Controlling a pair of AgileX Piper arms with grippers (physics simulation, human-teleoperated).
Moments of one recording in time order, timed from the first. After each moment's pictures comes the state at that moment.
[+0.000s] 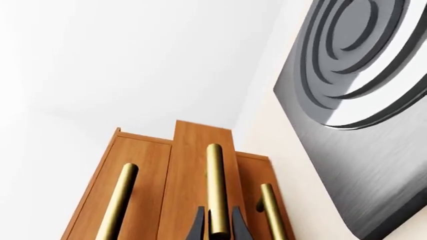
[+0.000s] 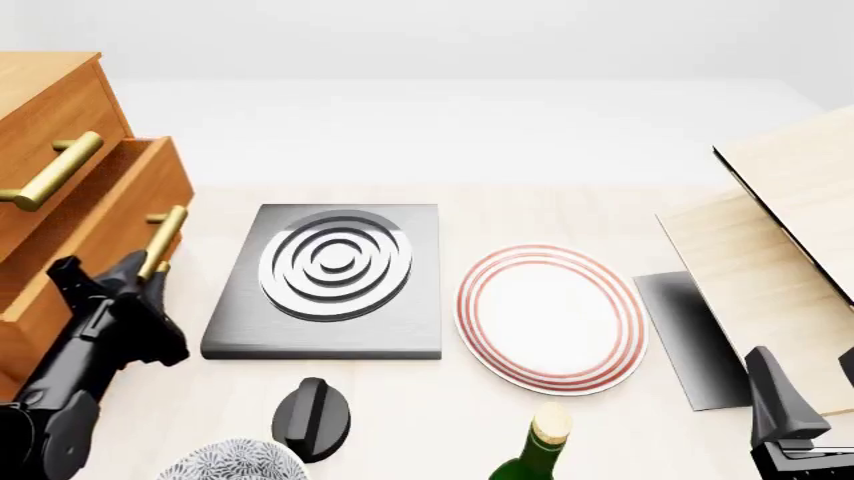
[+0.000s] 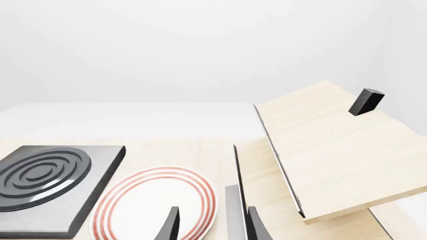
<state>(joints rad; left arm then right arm) 0.08 1.54 -0.22 -1.17 1.31 0.00 0.01 -0.01 0.00 0.00</state>
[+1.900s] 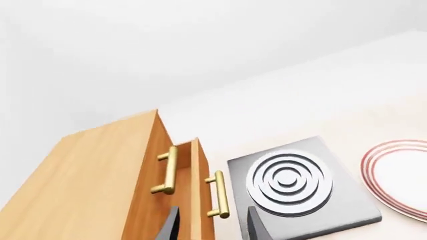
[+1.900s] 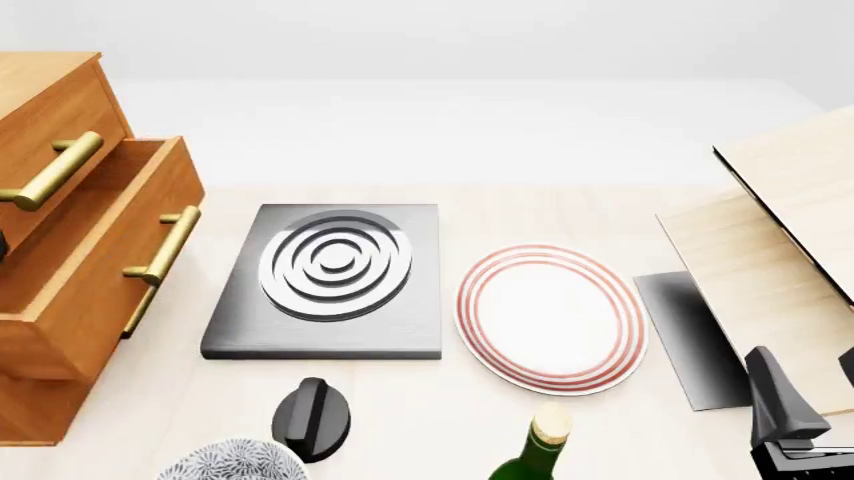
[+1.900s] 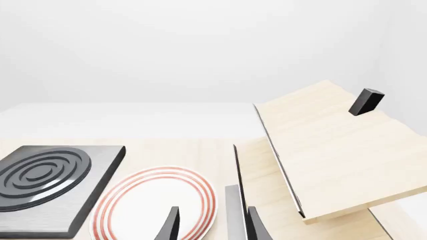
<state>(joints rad) -0.07 0.31 -0.70 0.51 0.28 0.00 0.01 -0.01 0.00 0.00</state>
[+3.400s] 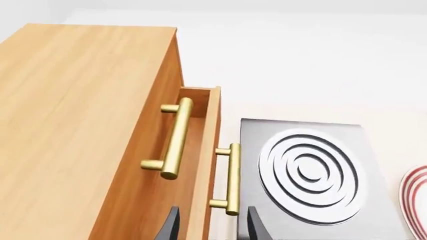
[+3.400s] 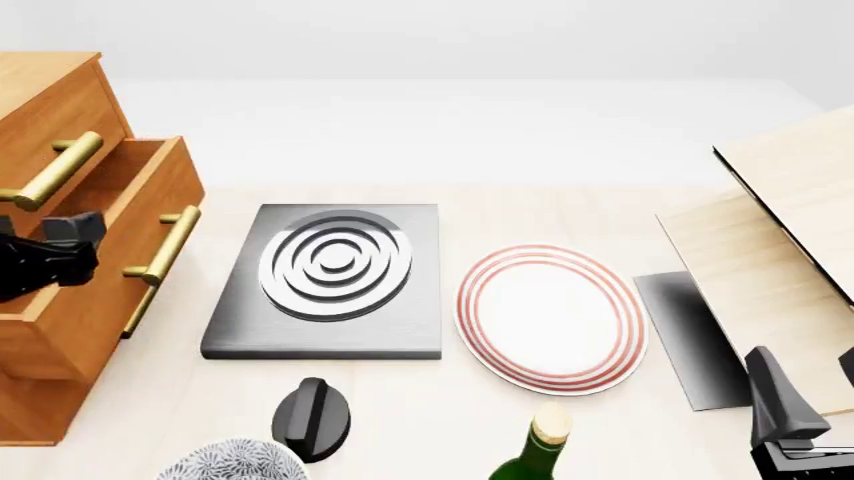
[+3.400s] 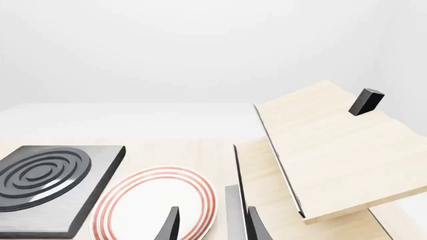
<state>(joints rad) 0.11 0.80 -0.62 0.24 0.03 0.00 0.01 -0.01 0.00 0.00</state>
